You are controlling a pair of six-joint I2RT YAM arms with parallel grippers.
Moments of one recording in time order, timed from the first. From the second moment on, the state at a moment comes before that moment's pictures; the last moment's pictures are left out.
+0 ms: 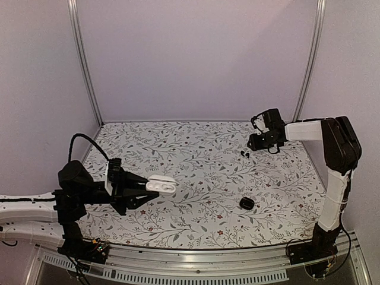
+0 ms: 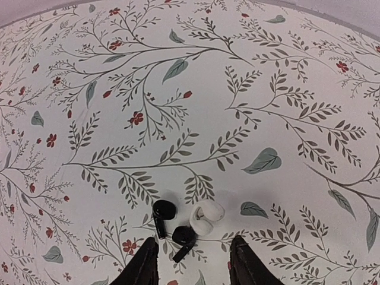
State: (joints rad) left arm -0.98 0.82 0.32 0.65 0.51 -0.01; right arm 0.28 1.97 1.31 -0.19 -0.11 0.09
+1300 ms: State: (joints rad) left arm -0.97 0.81 0.32 0.63 0.48 -0.01; right arm 0.26 2.18 1.51 -0.29 -0.09 0.01
